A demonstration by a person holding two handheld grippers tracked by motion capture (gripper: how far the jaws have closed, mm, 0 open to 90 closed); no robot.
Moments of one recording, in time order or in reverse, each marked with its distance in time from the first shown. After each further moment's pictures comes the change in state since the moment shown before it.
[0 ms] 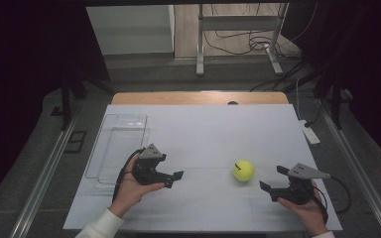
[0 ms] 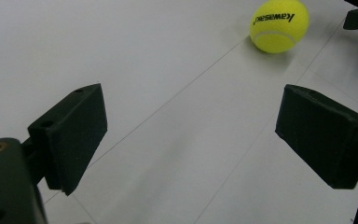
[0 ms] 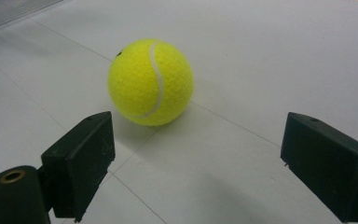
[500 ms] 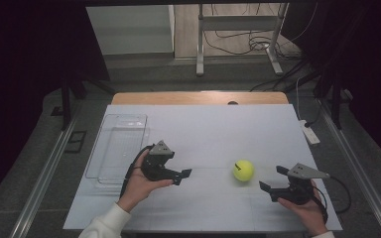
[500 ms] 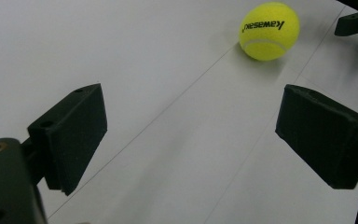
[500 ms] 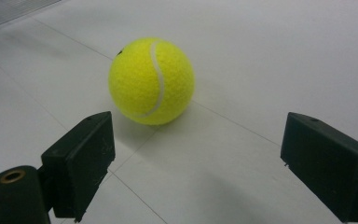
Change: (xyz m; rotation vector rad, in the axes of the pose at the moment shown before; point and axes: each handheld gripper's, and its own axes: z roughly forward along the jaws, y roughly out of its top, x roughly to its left) left arm -0.008 0.017 0.017 0.017 -0.030 0.030; right arm 0.000 0.000 0.001 0.000 0.007 -0.002
